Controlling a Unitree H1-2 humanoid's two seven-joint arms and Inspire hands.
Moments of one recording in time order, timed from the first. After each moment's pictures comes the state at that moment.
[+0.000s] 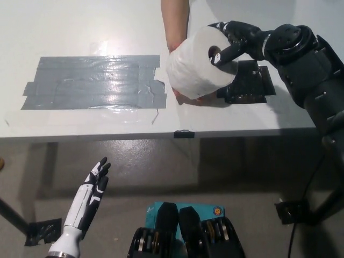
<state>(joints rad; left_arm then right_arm) -0.05 0.15 -0.04 0.08 0.19 -0.14 -0.04 -1.35 -0.18 0.27 1.32 -0.16 0.10 0.42</state>
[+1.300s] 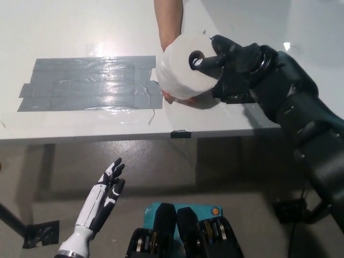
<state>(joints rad) -0.06 0.15 -0.10 0.06 0.19 -0.14 -0.05 -1.33 -0.08 0.42 1.40 -0.32 0.07 0.17</state>
